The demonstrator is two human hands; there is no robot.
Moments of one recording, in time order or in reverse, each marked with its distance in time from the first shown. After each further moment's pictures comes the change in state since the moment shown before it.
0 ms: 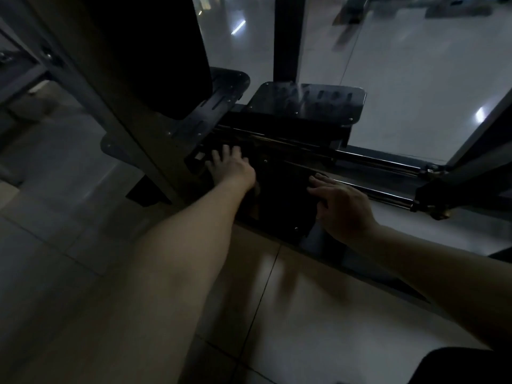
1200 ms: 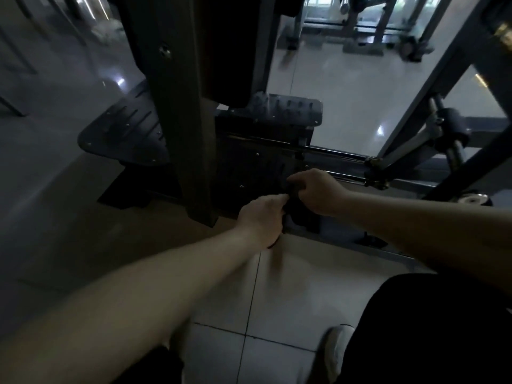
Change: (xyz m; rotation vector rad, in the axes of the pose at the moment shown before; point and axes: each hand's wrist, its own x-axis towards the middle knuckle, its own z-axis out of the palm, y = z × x) left_hand -0.182 -0.052 -0.024 -0.183 -0.098 0.778; right_hand -0.015 -0.121 -0.049 0.066 -0.305 0.401
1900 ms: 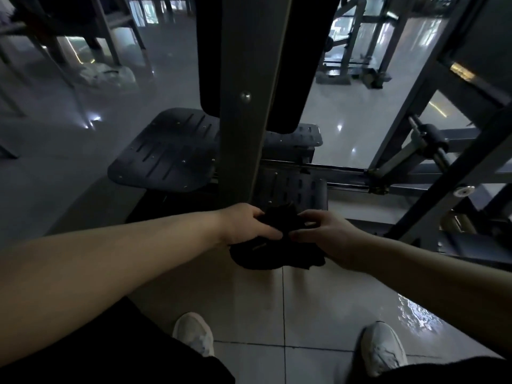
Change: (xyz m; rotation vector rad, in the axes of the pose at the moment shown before) left_hand -0.071 -0.084 -0.150 -0.552 -0.540 -0.232; right_hand -0.114 -0.139 0.044 0.847 -0.040 0.318
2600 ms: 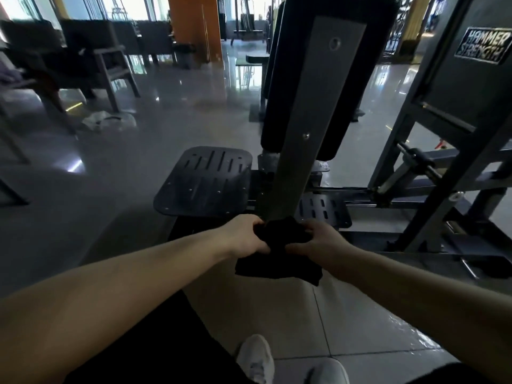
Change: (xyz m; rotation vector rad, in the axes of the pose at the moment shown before) left_hand -0.097 -0.063 -0.094 0.198 0.108 0.167; right_hand -0.031 -0.051 0.155 -0.244 0.316 -0.075
